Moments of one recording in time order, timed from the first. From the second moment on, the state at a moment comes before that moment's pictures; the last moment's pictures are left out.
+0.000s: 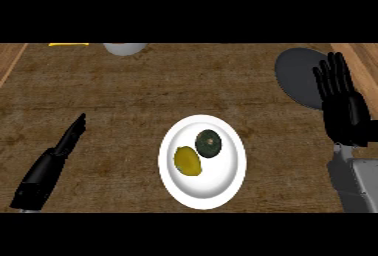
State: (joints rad) left arm 0.06 0.57 -0.27 -1.64 0.11 0.15 -0.07; right arm -0.30 -0.29 -0.04 -1.44 -0.32 -0.11 -0.14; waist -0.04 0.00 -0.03
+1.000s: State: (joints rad) left arm -0.05 0.24 -0.29 -1.59 0.19 0.20 -0.12; right arm -0.19 -0.42 0.16 -1.52 -0.01 0.07 -0.27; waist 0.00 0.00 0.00
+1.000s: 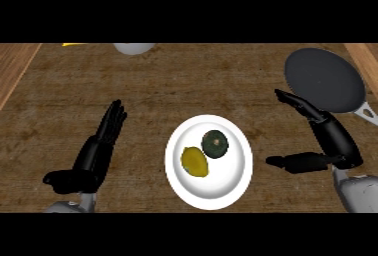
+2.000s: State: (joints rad) left arm -0.06 0.19 -0.28 -1.53 0.15 0.17 -0.15; right arm -0.51 -0.39 0.53 -1.42 0.42 0.31 0.24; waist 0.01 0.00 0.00
